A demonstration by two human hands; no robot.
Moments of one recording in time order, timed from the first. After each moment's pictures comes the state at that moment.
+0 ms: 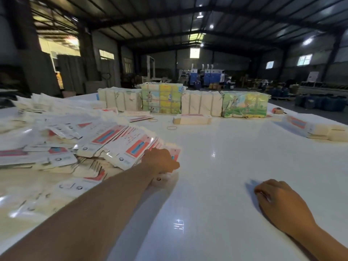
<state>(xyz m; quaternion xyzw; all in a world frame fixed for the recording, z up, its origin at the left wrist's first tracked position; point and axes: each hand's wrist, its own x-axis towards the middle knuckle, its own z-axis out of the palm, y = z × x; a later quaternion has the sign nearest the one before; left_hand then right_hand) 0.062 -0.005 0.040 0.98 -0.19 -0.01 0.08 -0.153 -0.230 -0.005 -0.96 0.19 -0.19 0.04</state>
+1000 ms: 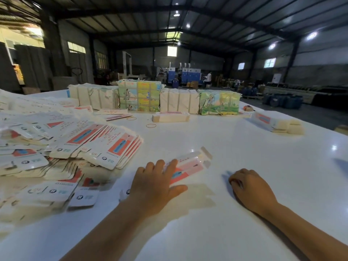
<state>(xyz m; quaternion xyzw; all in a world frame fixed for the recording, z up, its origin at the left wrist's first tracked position) -0.021 0.010 -0.004 0.87 -0.41 0.25 0.04 -0.154 -0.230 -0.001 -0.96 0.18 -0.18 0.09</state>
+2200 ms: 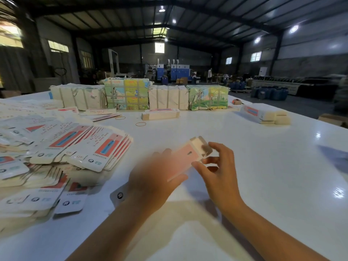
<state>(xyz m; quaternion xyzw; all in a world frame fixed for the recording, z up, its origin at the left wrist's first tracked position) -0.050 -0.004 0.022 0.83 -0.40 0.33 0.20 -0.131 -0.144 0.014 -0.75 0.09 -0.45 0.48</state>
